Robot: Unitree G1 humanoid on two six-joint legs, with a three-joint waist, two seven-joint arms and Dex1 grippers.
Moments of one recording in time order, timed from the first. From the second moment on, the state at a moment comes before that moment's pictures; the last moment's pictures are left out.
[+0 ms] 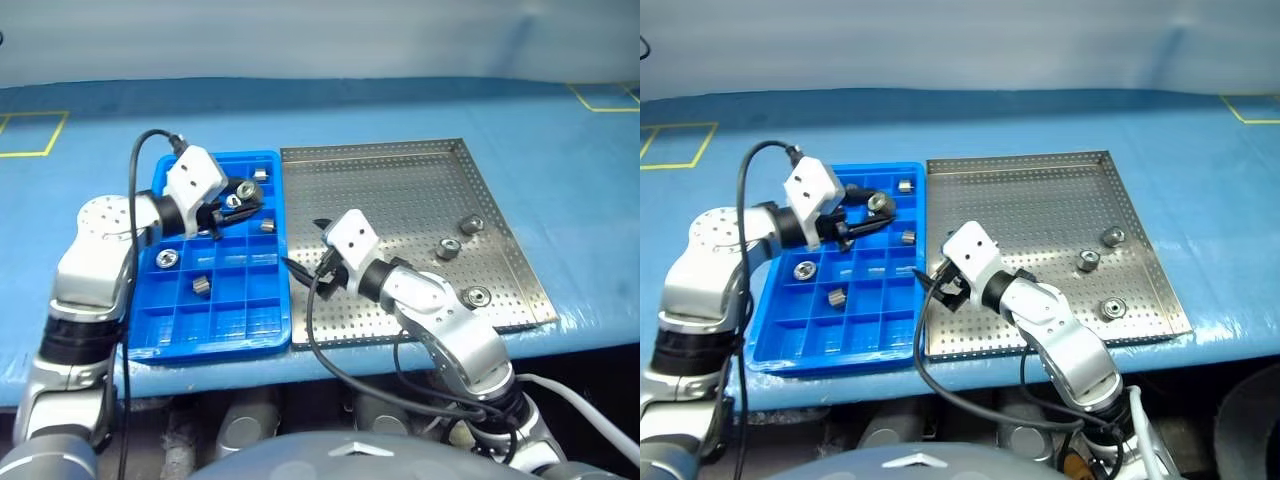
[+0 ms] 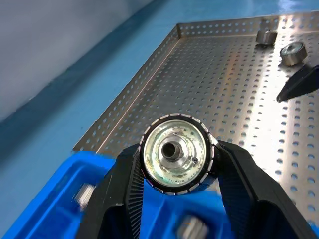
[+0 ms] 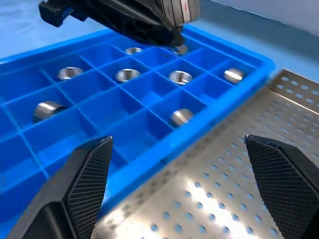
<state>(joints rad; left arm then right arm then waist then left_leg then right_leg) -0.33 0.68 0.07 -0.34 -0.20 0.62 -0.90 -0.25 -0.27 0.42 -0.57 0.17 0.77 0.40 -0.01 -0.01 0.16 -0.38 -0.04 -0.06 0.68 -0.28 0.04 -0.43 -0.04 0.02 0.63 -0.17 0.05</state>
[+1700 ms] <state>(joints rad) -0.24 0.49 0.05 -0.53 -0.32 0.86 -0.53 -0.25 -0.11 0.19 -0.51 0.00 0.89 0.13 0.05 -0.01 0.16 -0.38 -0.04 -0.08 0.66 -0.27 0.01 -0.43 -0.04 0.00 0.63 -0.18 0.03</state>
